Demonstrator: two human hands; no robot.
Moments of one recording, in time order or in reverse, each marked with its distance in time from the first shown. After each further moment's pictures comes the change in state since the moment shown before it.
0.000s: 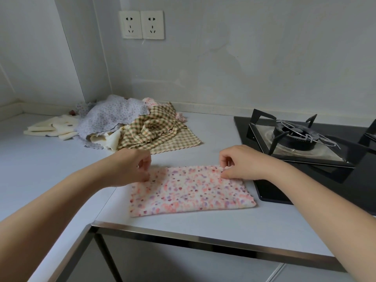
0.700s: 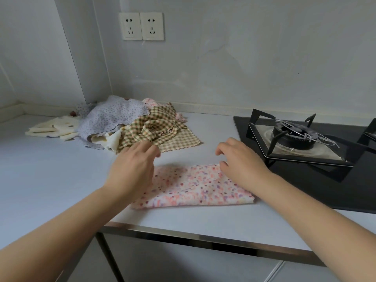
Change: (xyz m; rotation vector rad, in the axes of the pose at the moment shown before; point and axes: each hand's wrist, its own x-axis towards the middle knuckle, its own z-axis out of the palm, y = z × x) left_hand -0.006 0.024 0.033 0.223 0.593 0.122; right_hand -0.007 -0.019 0.021 -0.180 0.344 0.073
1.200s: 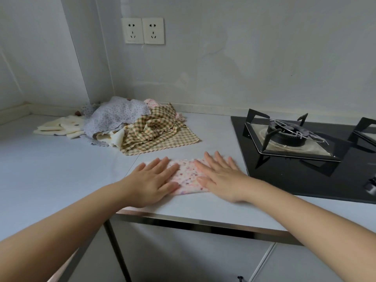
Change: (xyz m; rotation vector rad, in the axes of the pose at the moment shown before) left_hand -0.019 0.020 -0.008 -0.081 -0.786 0.007; right_hand -0.025 -0.014 0.025 -0.064 -0.473 -0.090
